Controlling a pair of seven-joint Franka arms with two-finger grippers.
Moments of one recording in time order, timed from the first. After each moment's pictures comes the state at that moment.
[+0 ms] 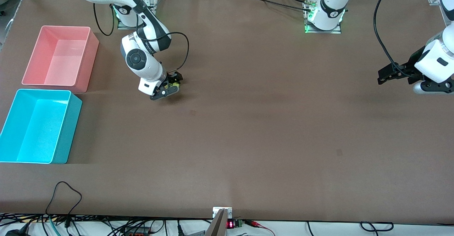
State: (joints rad) left arm 0.07 0.03 -0.07 -1.68 0.02 1.67 -0.03; right arm 0.15 0.36 0.32 -2.31 0.00 2.54 0.08
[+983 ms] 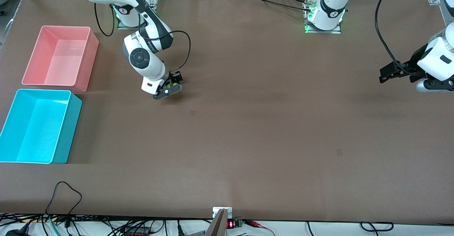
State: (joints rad) left arm 0.07 0.02 -0.07 -1.68 0.02 1.66 -0.03; right arm 0.16 0.36 0.33 -2.31 -0.02 2.55 0.07
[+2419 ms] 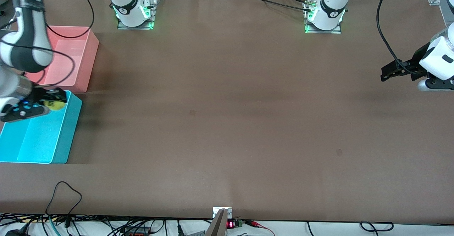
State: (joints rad) left arm 0.08 0.02 -0.07 -1.68 0.02 1.64 -0.03; right arm 0.06 0.27 -0.31 -1.82 -0.05 1.99 -0.48
